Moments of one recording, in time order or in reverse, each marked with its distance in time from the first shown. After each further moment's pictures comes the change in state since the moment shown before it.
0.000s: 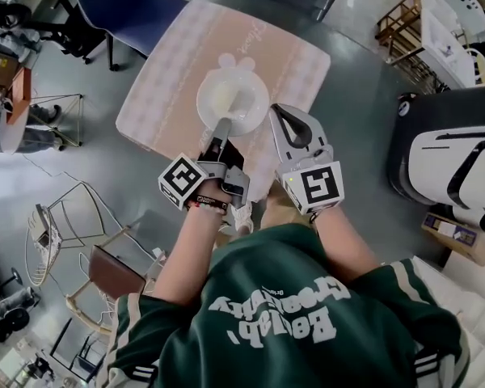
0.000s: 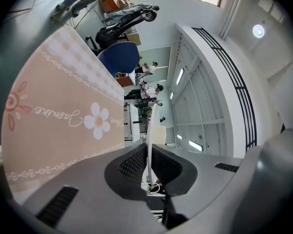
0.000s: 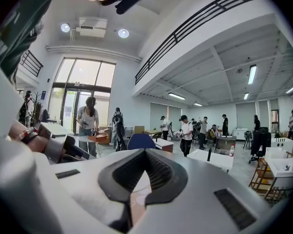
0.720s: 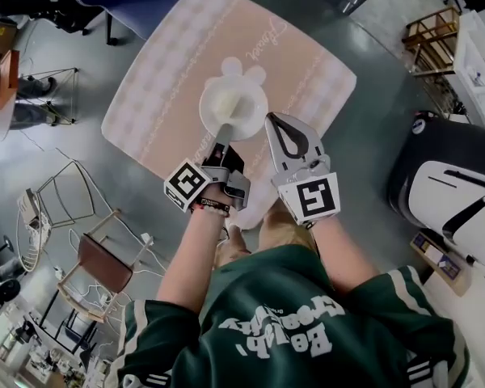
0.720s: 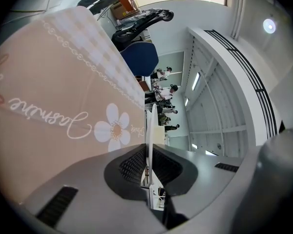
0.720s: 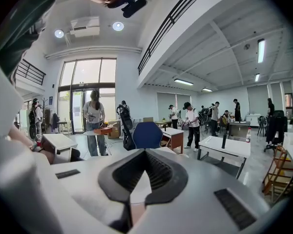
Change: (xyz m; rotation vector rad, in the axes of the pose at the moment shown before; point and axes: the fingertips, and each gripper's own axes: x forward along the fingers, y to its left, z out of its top) left arm 0.095 0.110 0.025 -0.060 -0.093 0.161; right arm 0.105 -0.048 -0.085 0.079 0.102 0.146
